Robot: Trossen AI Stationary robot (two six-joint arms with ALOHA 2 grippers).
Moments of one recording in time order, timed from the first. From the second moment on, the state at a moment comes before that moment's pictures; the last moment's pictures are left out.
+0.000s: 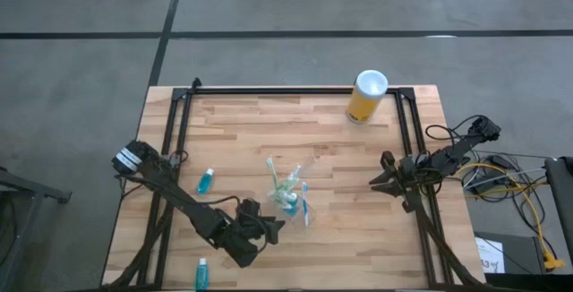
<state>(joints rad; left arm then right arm) -0.66 1.76 1.08 -0.14 -0.80 -1.76 0.60 0.04 0.02 0.04 0.39 0.34</state>
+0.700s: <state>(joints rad) -0.55 1.86 1.07 -0.26 -0.77 -1.84 0.60 0.04 0.02 0.04 0.39 0.34</state>
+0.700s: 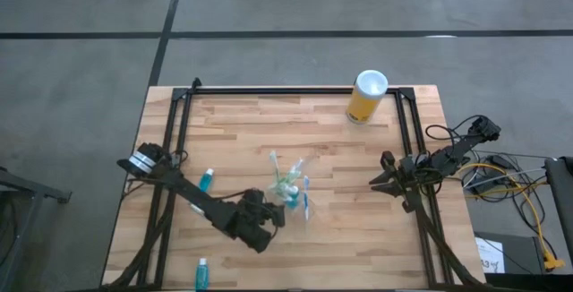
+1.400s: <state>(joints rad) -0.37 1.81 1.07 -0.53 -0.77 -1.81 0.60 0.04 0.02 0.04 0.39 0.34</state>
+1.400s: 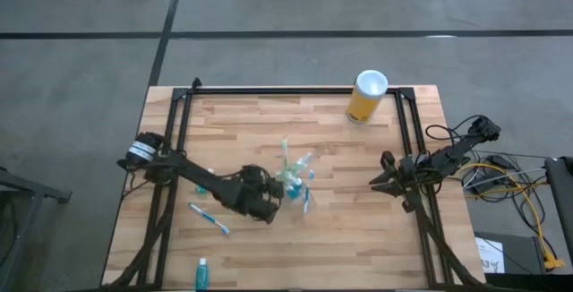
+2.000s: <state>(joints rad) -0.44 1.34 1.07 -0.63 -1.01 -1.19 0.60 0.04 0.02 0.04 0.39 0.34</state>
